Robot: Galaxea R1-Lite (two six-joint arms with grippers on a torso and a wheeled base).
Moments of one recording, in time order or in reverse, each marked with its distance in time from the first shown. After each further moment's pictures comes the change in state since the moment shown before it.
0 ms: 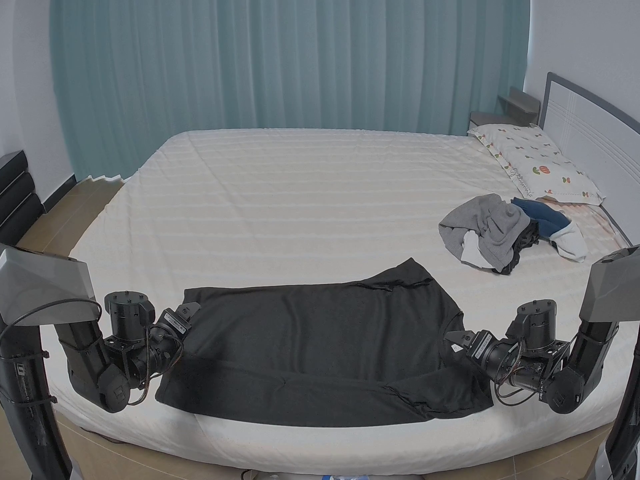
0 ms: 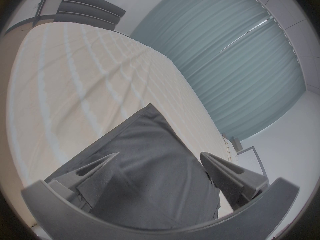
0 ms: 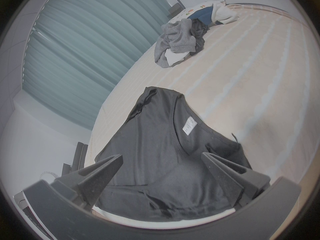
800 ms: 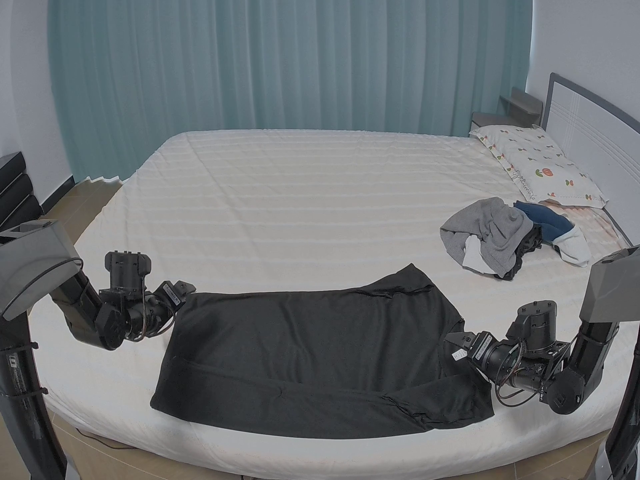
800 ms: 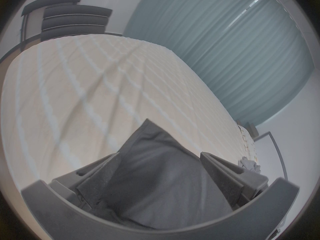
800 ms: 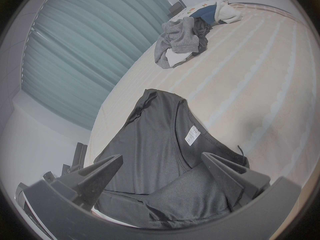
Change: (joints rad) left arm 0.121 -0.007 -0.457 0.606 -0.137 0.246; right arm -0.001 0.000 0.009 -0.001 0.003 -0.002
